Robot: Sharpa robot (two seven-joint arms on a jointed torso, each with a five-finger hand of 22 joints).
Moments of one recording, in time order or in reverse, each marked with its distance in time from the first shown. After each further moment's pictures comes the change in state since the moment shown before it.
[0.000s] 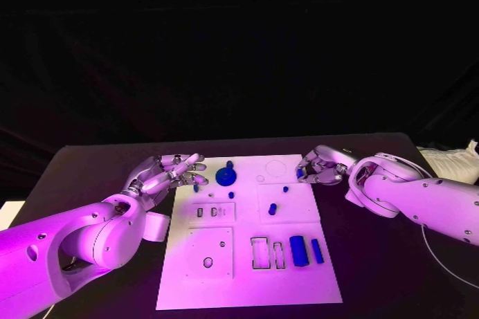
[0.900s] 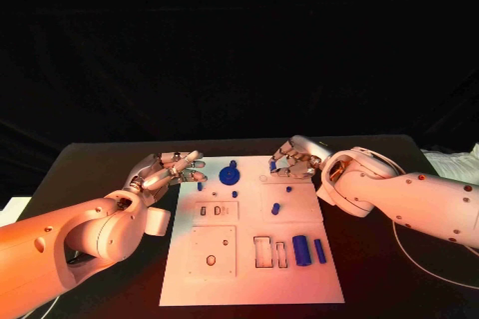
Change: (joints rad) left arm 0.000 0.008 0.000 -0.038 0.011 0.000 0.000; left_hand 0.004 0.004 0.000 0.000 0.000 0.000 0.000 0.000 0.000 0.000 0.000 0.000 0.000 0.000 0.000 0.000 0.002 0.000 0.000 0.000 0.000 0.000; right arm 0.045 0.077 0.004 0.187 0.055 -0.072 -0.211; right_hand -0.022 0.025 0.033 -0.011 0.010 0.037 -0.016 0.015 0.007 0.011 -0.019 0.010 -0.002 -0.003 -0.018 0.000 0.000 0.000 0.000 -0.014 0.000 0.001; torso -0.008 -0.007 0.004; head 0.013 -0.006
